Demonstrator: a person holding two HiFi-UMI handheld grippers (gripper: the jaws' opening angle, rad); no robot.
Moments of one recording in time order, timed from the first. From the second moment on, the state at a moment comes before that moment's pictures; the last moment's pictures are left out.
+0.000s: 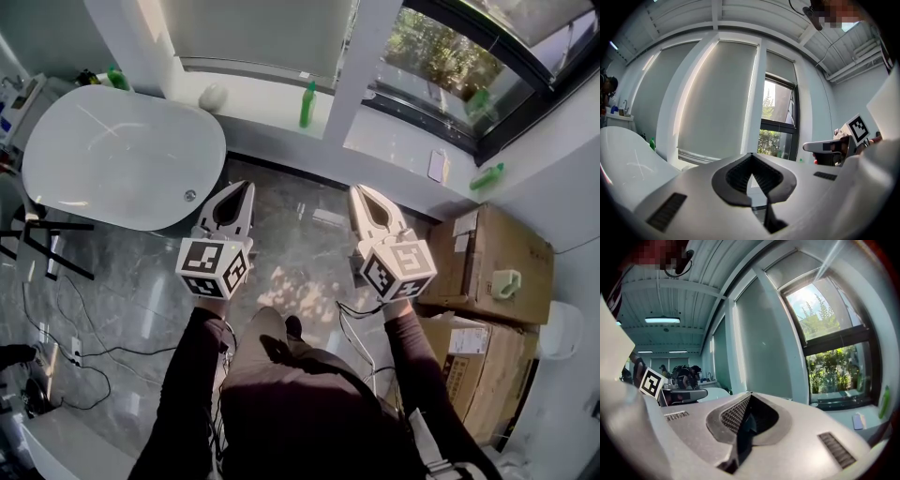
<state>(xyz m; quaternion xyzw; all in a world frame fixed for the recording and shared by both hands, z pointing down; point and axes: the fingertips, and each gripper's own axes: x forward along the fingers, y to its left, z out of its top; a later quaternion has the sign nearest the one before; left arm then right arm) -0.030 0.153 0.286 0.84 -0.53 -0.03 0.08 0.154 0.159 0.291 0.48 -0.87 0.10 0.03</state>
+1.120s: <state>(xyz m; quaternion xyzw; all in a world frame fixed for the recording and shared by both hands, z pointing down) -0.036 -0.074 0.325 0.87 -0.49 0.00 0.11 0.123 -0.045 0.321 0.50 -0.85 0.12 0.05</state>
